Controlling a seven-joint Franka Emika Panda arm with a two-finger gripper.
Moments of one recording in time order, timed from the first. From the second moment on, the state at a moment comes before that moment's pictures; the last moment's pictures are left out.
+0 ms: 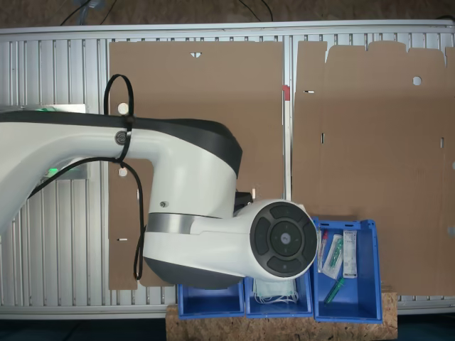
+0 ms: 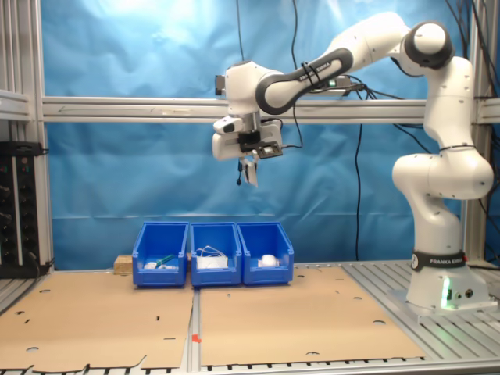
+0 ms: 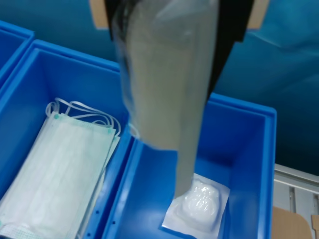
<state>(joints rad) 0.56 -0.16 -0.86 -2.12 -0.40 1.93 -1.14</state>
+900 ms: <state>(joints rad) 0.58 -0.20 -1.01 -2.27 -0.63 2.11 -1.16</state>
